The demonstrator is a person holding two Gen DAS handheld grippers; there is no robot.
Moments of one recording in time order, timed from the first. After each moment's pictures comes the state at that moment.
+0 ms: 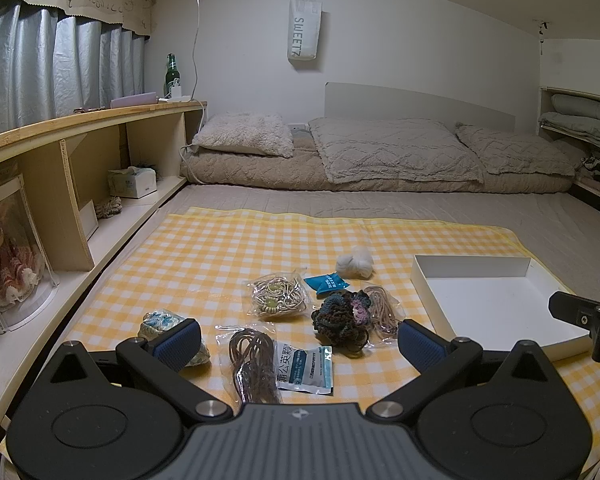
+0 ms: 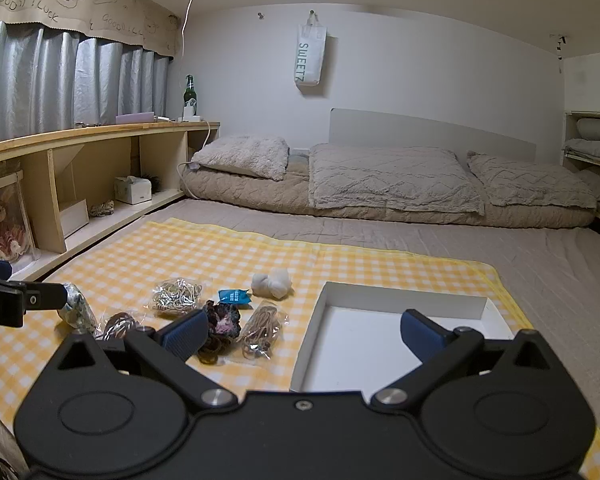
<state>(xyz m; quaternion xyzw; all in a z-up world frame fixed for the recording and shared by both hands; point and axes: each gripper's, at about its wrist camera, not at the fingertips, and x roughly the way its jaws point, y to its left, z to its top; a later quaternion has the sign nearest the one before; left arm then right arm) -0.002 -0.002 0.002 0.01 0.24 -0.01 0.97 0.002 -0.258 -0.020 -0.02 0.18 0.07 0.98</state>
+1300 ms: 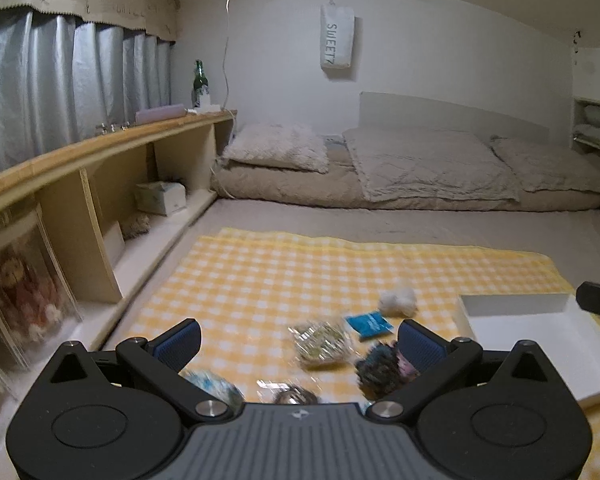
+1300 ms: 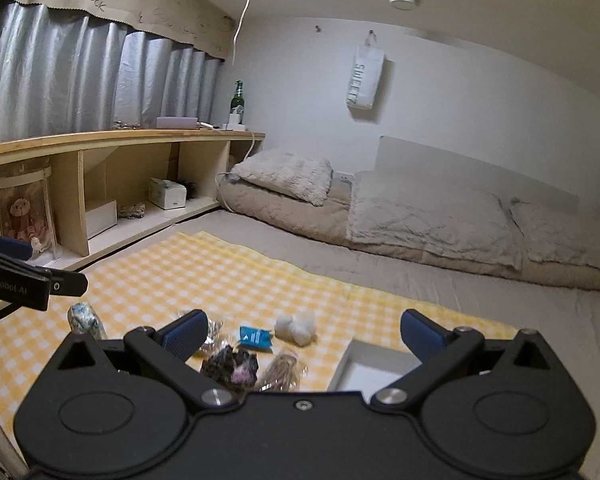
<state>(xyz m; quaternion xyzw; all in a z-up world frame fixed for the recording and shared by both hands) 0.062 0.024 0.046 0.02 0.24 0.04 0.97 0.053 -0.236 0.037 -0.09 0.16 0.14 0.97</state>
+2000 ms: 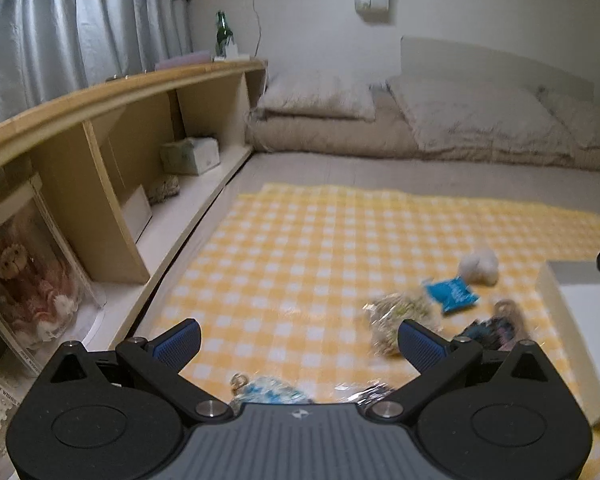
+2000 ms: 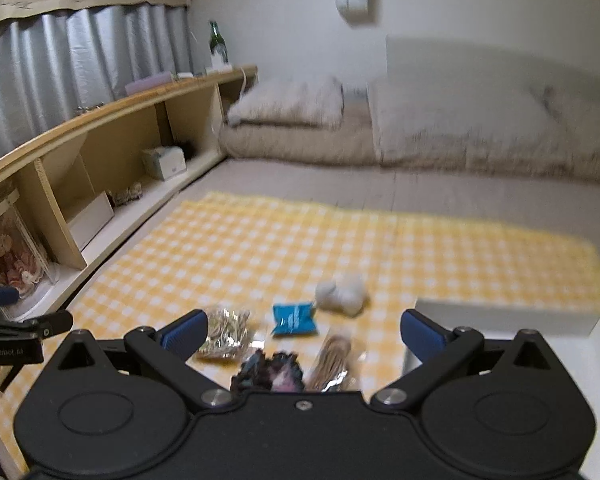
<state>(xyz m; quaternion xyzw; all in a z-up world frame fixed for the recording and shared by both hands) 0.145 0.083 -0.004 0.05 0.32 0.09 0.94 0.191 -0.206 0.004 0.02 0.30 0.16 0.94</state>
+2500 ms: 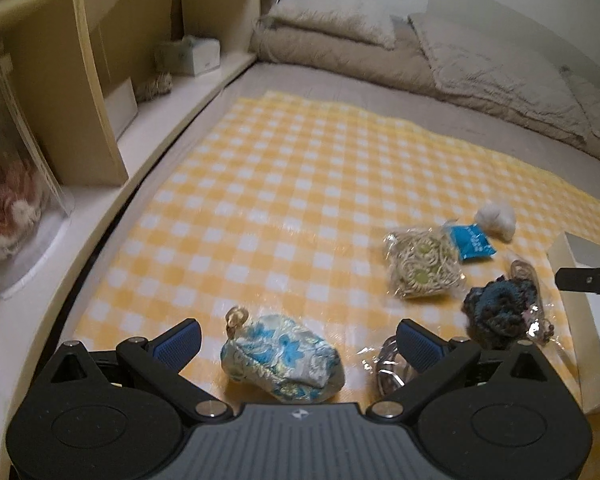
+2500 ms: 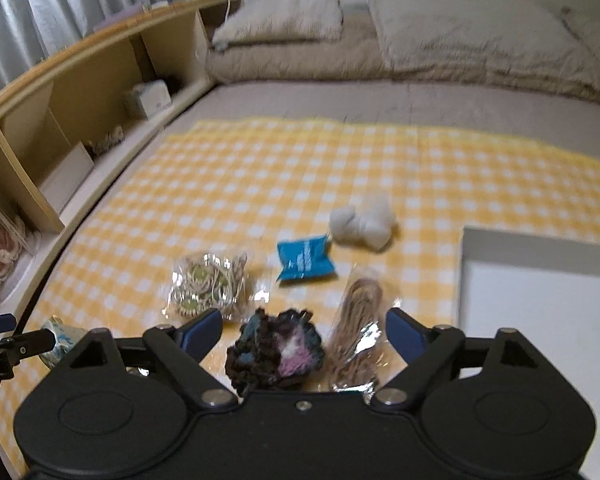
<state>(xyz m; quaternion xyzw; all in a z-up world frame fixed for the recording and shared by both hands) 0.177 0.134 -0.050 -0.04 0.43 0.07 0.90 0.260 -0.172 -0.062 0.04 0.42 0.17 0.89</state>
